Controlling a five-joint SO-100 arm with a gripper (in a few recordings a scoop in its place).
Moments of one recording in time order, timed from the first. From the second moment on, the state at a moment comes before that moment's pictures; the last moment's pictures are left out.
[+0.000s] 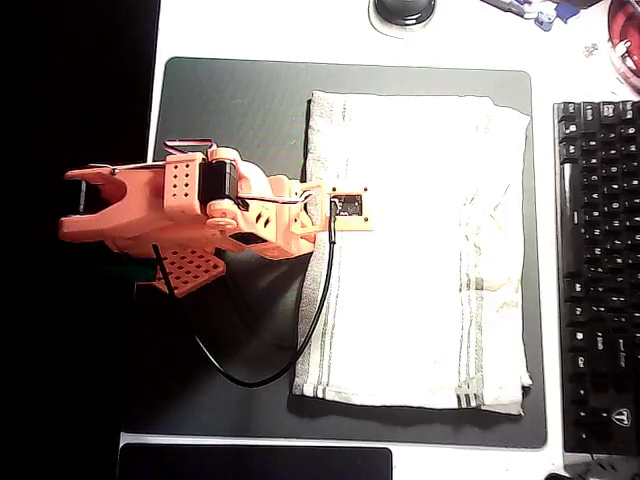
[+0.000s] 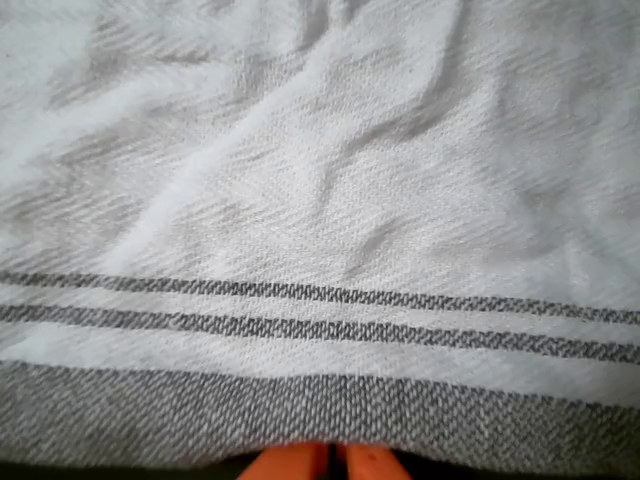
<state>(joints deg) -1.8 191.2 179.6 78.6 -88.3</state>
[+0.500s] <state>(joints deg) -1.8 191.2 179.6 78.6 -88.7</state>
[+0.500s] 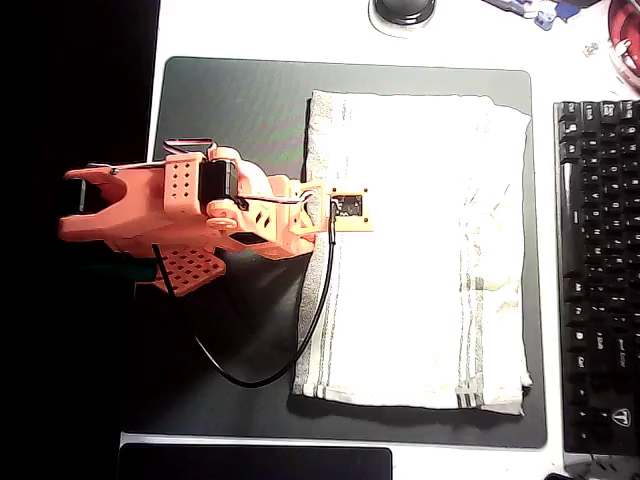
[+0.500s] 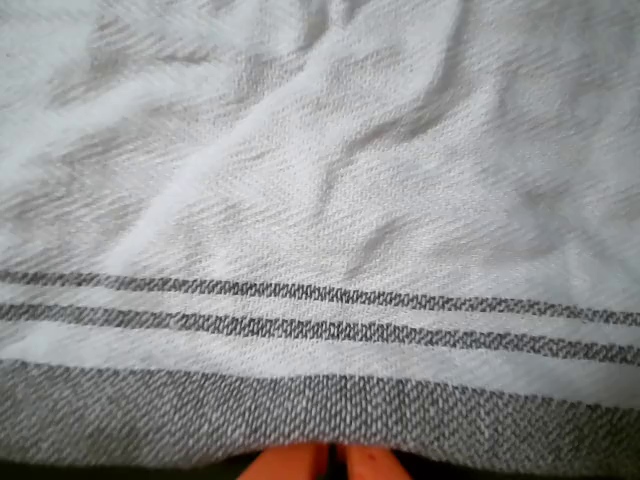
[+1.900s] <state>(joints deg) -5.8 166.3 159.9 75.7 -88.4</state>
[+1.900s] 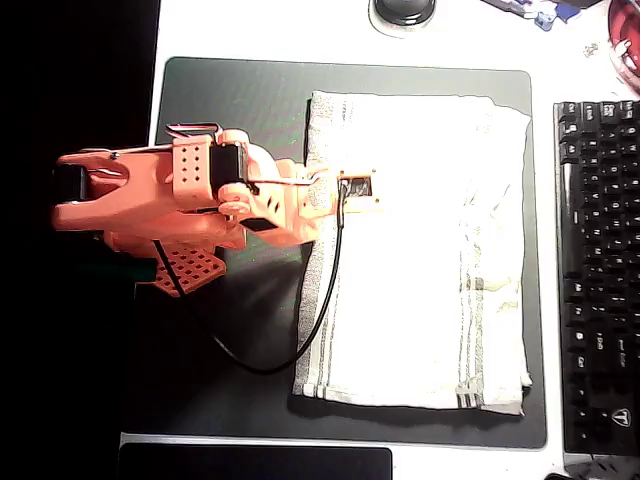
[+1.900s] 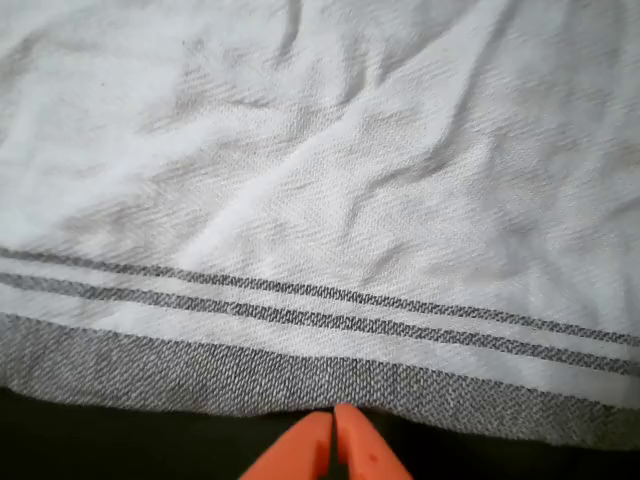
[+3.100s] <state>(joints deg) -33.8 82.7 84.5 76.3 -59.3</state>
